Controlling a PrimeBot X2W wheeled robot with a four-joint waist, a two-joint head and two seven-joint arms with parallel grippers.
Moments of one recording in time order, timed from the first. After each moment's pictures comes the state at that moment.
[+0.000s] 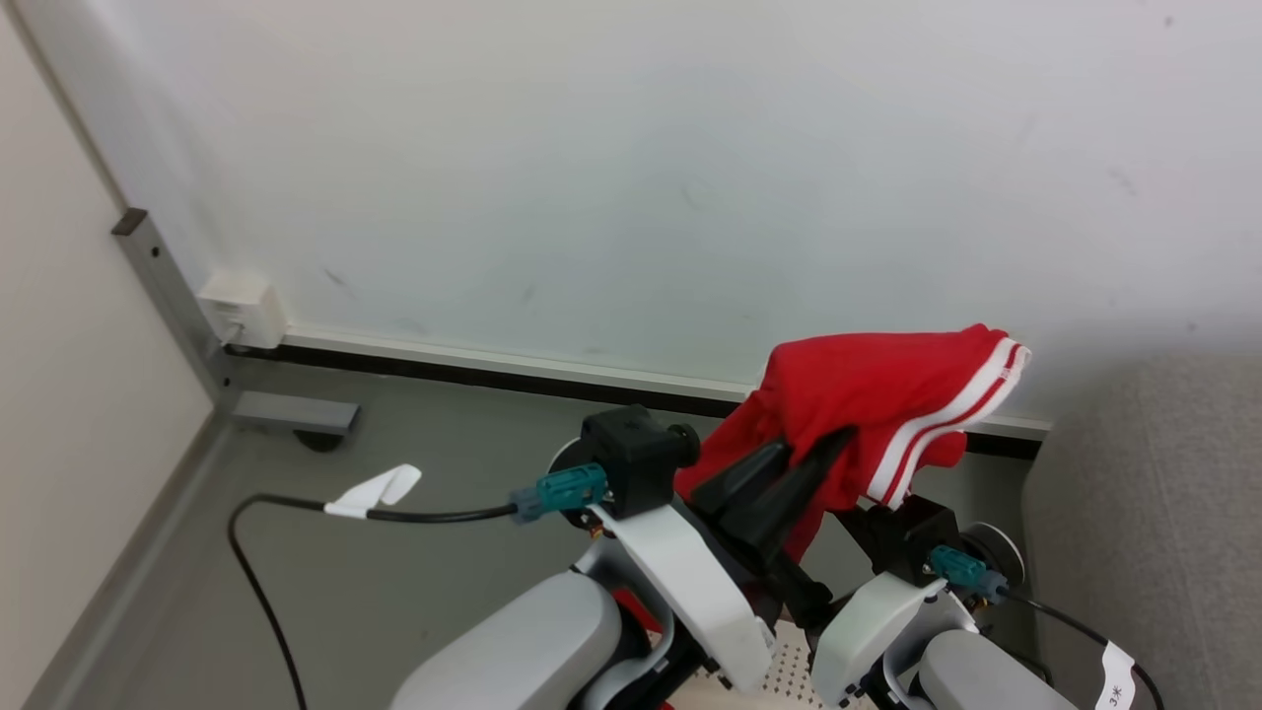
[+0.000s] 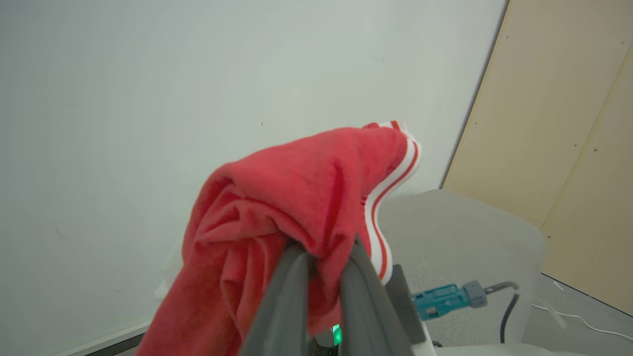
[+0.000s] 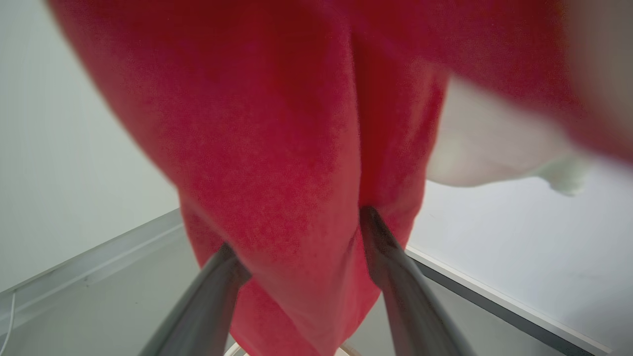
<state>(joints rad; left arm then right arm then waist) -0.64 0.17 -0.91 0.11 -0.75 0.01 -0.12 -0.54 -0.06 0.69 0.73 0.50 0.13 -0.26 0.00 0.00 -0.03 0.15</state>
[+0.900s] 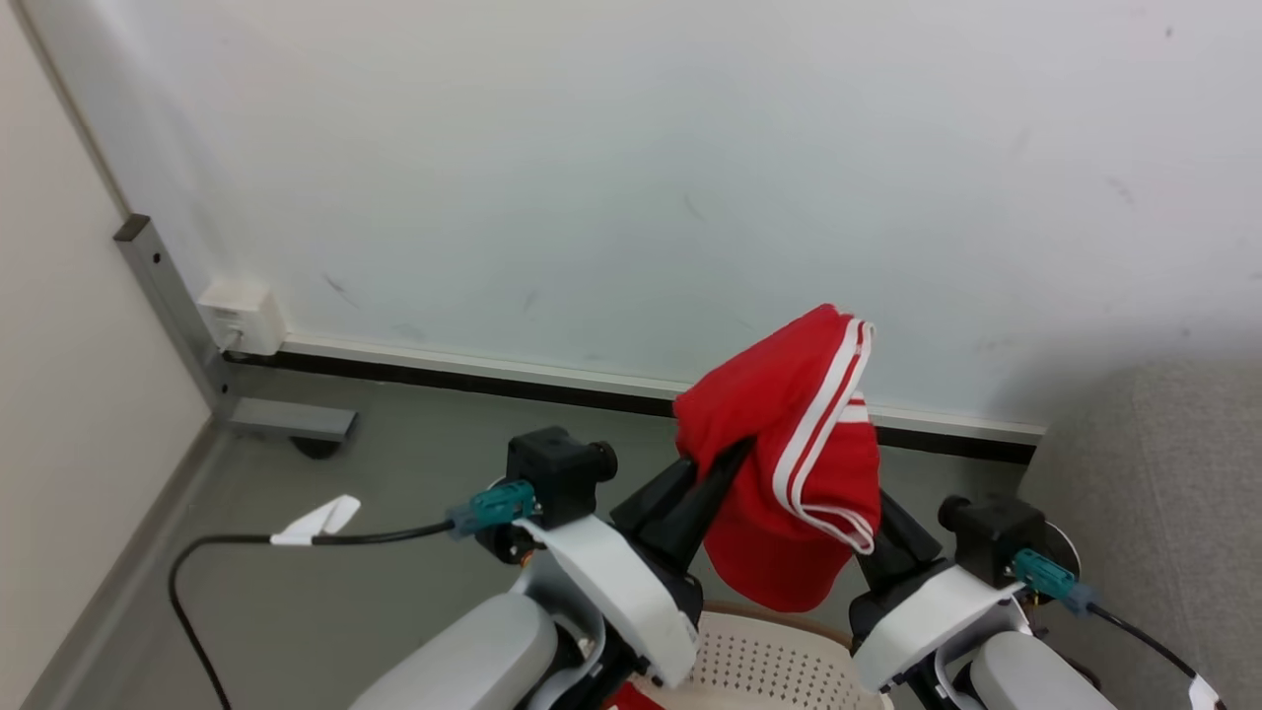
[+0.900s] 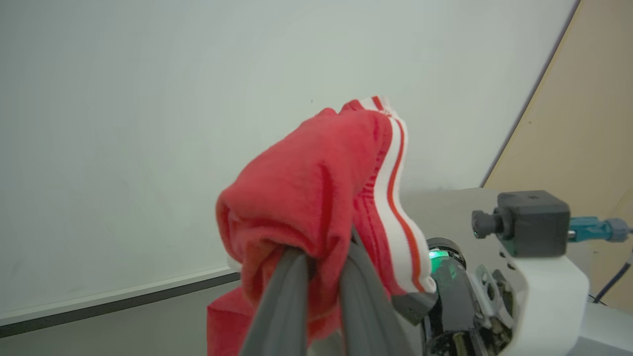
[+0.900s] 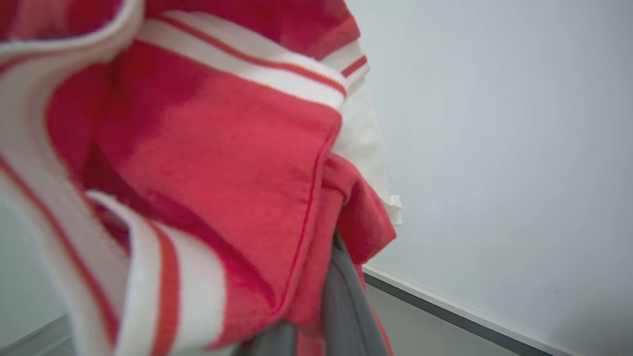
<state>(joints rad) -0.58 0.23 -0.87 0.17 -0.78 0.03 -0.15 -0.45 -0.12 0.57 0.53 0.51 0.13 -0.26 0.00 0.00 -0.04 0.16</state>
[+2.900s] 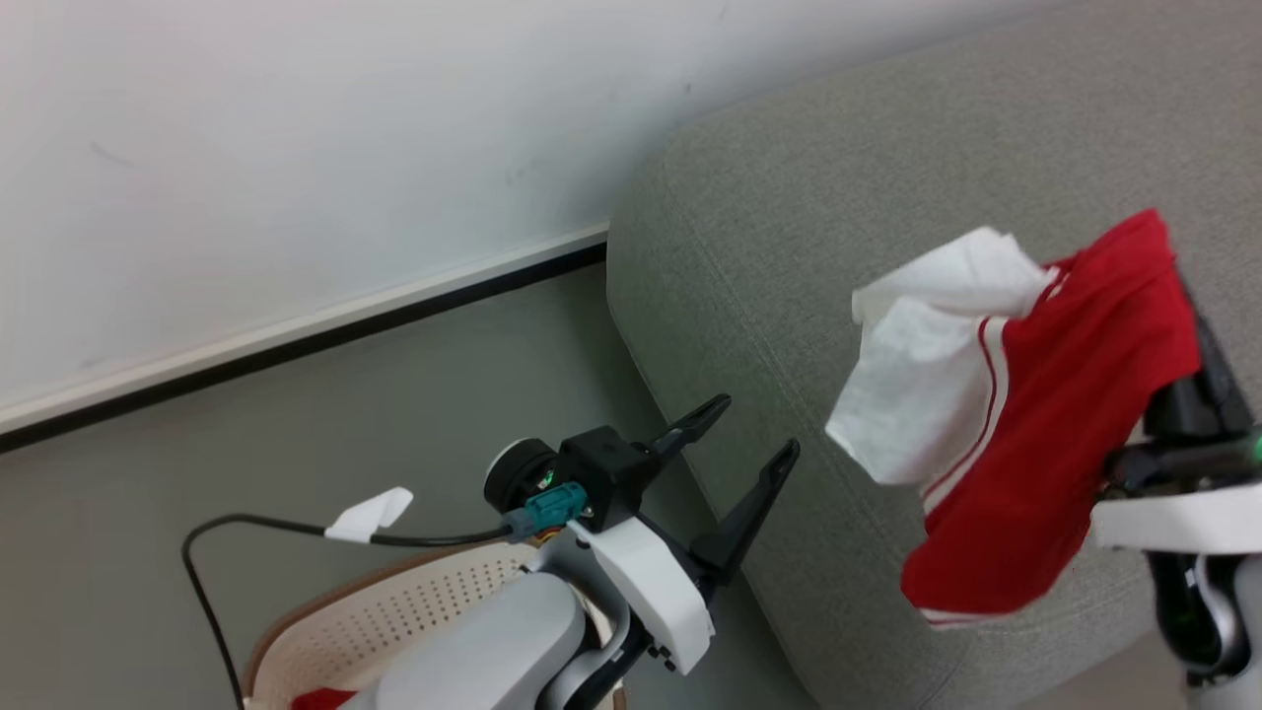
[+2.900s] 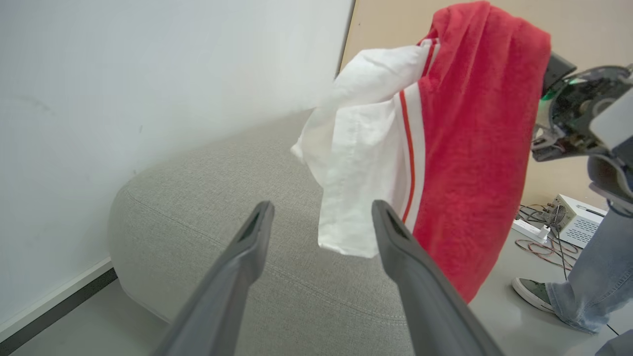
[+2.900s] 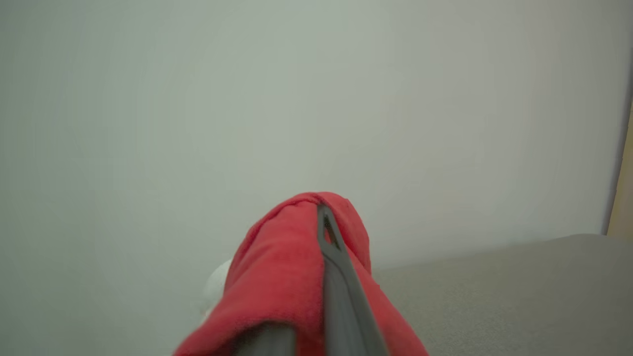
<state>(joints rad) -0.67 0.22 -0.97 0.29 -0.64 0.04 -0.22 -0.35 -0.21 0.10 0.10 0.45 0.13 -0.26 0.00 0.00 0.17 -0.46</state>
